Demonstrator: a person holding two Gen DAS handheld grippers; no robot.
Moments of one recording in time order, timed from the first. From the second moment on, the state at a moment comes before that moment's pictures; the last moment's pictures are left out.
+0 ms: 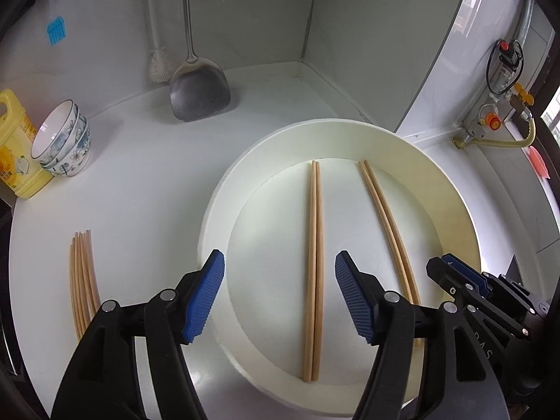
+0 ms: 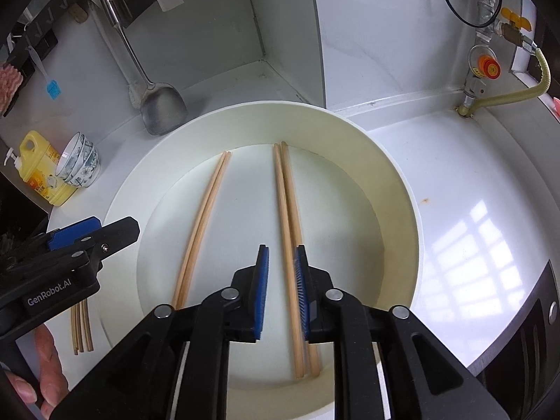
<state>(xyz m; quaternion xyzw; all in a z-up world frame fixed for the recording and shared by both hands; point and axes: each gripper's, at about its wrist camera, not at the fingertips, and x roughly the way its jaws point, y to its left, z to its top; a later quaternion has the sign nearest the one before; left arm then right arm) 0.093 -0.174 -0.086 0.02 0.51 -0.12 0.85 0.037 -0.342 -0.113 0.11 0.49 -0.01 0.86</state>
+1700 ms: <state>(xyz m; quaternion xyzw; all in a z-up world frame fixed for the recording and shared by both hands) -0.028 0.113 -0.106 -0.02 0.50 0.07 0.86 -0.027 -0.082 -0.143 0.01 0.49 0.16 0.86</state>
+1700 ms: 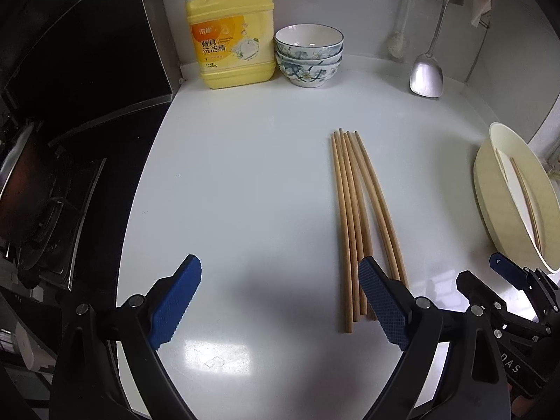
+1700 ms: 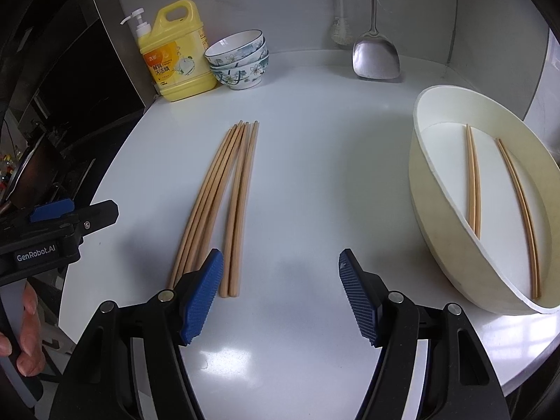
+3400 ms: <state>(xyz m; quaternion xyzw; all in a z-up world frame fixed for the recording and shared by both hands) 0.016 0.138 -0.169 -0.05 0.48 0.02 0.88 0.014 -0.014 -0.197 -0.08 0.45 0.13 0.88</state>
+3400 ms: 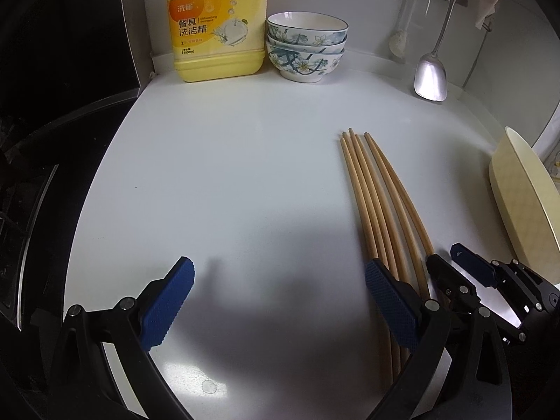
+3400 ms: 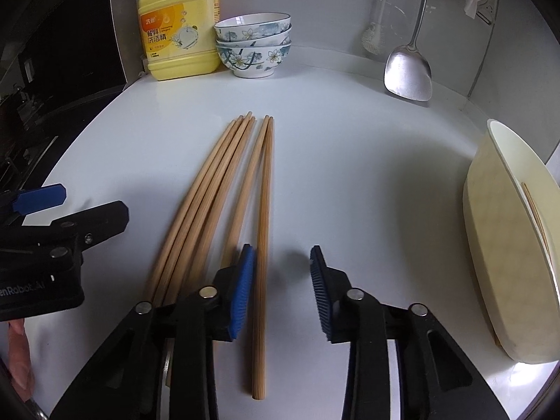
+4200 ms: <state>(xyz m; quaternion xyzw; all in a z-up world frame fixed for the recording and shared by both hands) 0.033 0.114 -0.190 -0.03 0.49 0.03 0.87 0.015 -0.044 -0.200 -0.04 0.45 0.12 0.88</state>
